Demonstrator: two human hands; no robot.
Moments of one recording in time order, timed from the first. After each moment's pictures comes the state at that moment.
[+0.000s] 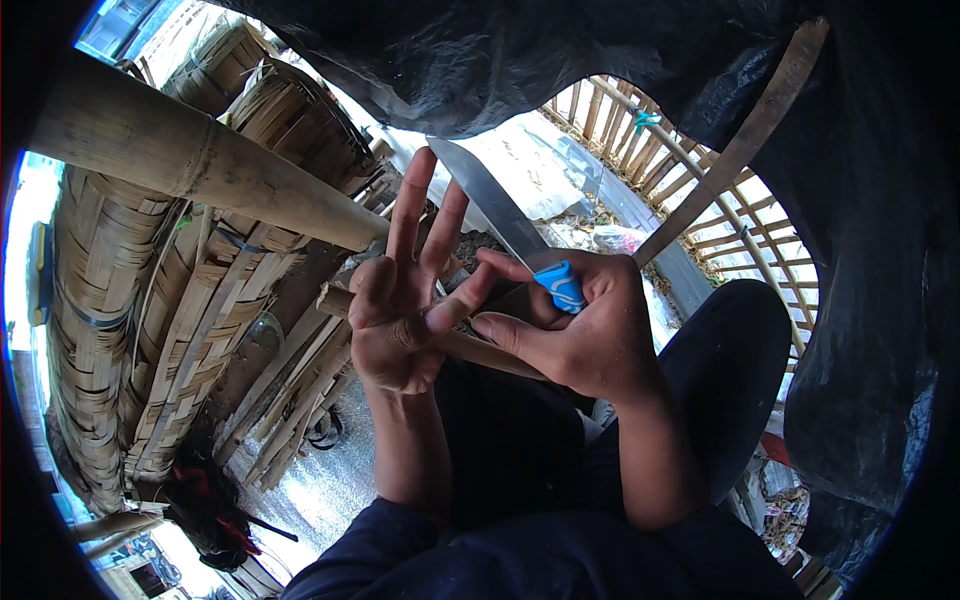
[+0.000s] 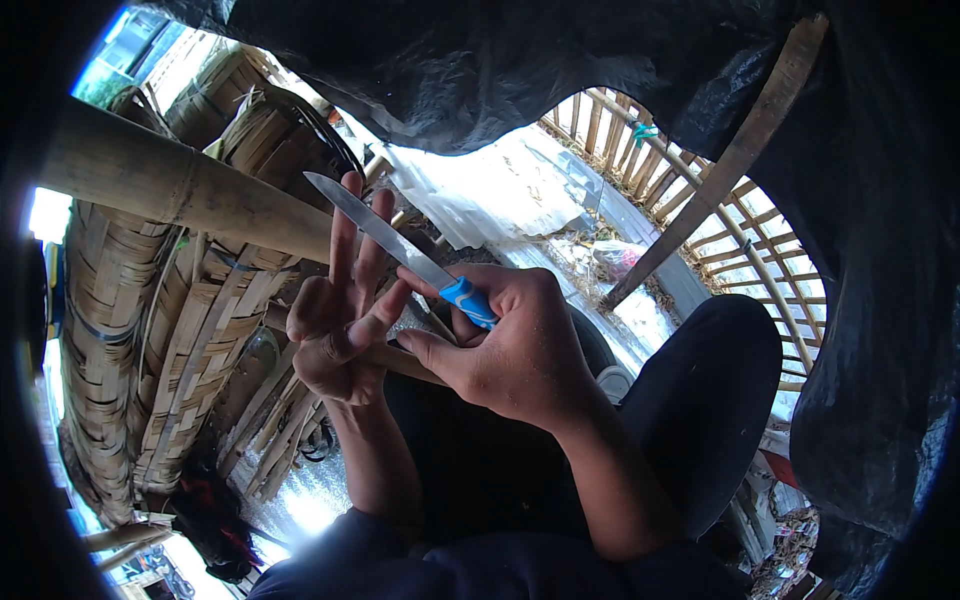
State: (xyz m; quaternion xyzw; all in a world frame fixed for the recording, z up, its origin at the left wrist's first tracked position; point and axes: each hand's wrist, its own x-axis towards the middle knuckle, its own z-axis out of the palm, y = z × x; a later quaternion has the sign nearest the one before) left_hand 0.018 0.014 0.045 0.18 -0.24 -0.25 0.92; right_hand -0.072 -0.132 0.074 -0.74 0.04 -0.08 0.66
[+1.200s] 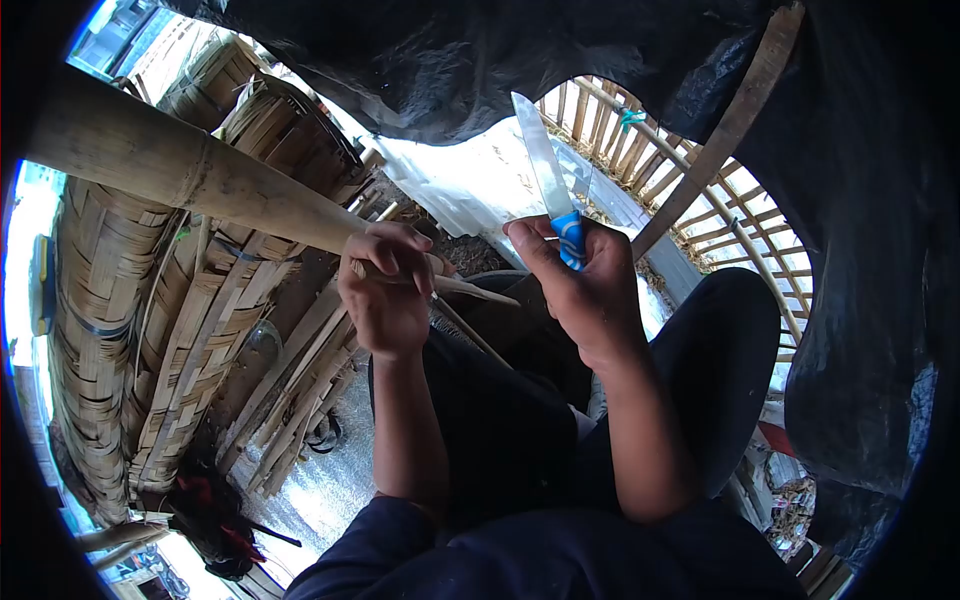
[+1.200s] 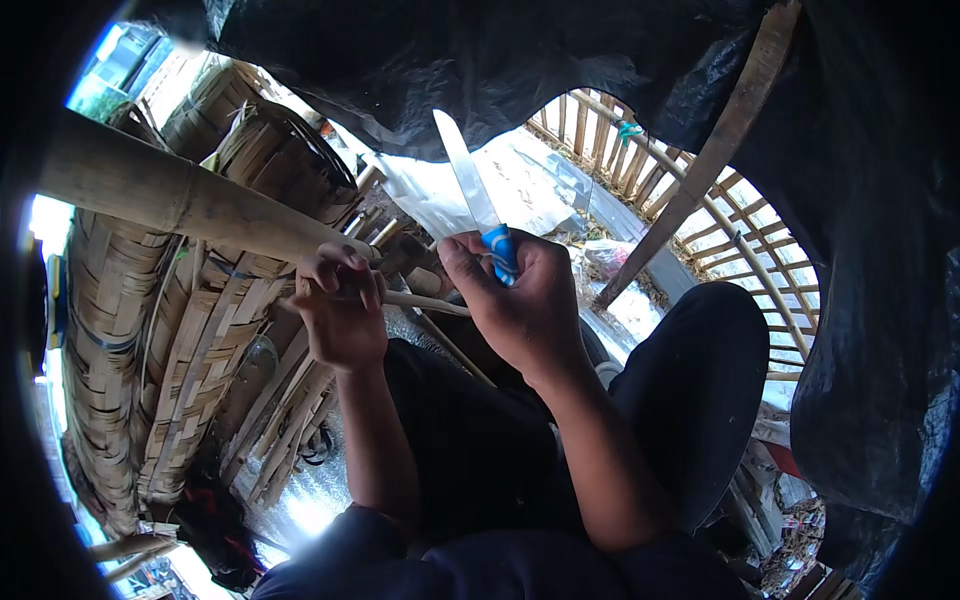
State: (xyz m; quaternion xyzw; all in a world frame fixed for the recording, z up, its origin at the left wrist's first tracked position) left_hand 0.026 0.020 -0.003 0.34 -0.34 -0.06 0.88; right_hand -0.073 -0.139 0.053 -0.64 0.22 -0.15 0.72
